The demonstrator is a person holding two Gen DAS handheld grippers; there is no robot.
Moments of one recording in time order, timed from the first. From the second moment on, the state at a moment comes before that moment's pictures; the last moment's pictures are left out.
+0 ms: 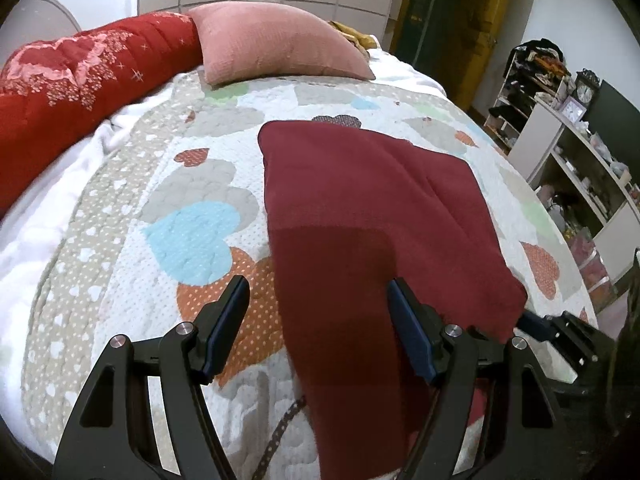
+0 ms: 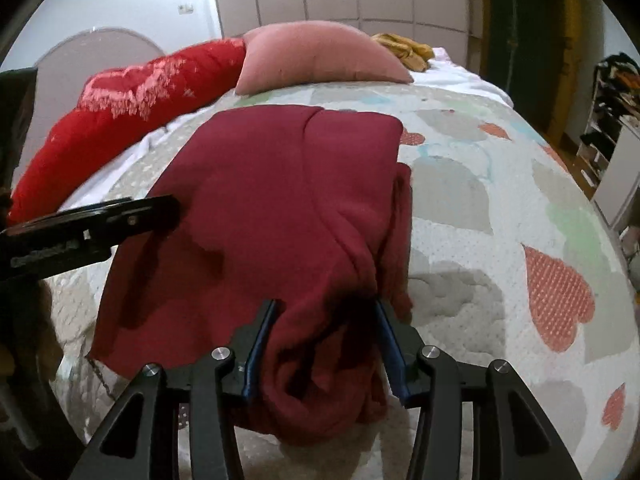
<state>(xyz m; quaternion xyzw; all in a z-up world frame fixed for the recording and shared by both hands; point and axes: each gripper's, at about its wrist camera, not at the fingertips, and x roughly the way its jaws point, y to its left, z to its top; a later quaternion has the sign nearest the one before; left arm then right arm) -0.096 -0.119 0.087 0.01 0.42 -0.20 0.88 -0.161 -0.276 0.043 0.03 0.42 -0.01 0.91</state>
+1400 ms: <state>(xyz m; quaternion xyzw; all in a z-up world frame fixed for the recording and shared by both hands) -0.161 -0.097 0.142 0.04 0.32 -0.14 0.94 -0.203 -0.257 0.119 0.07 0.34 -0.04 0.94</state>
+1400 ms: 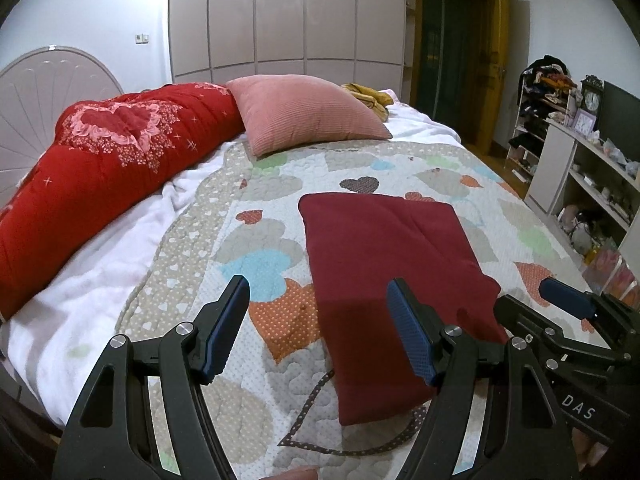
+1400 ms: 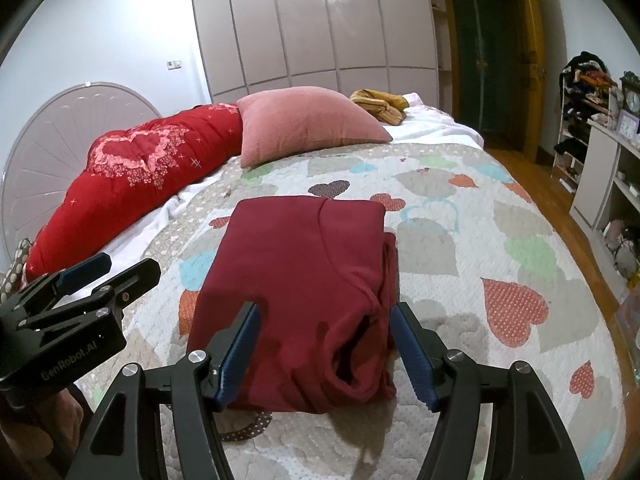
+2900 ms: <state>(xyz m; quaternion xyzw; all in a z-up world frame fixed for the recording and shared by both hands) -0.150 -0.102 0.121 0.05 0.34 -0.15 0.93 -0.191 -0.252 0.101 0.07 0.36 -0.04 0.93</state>
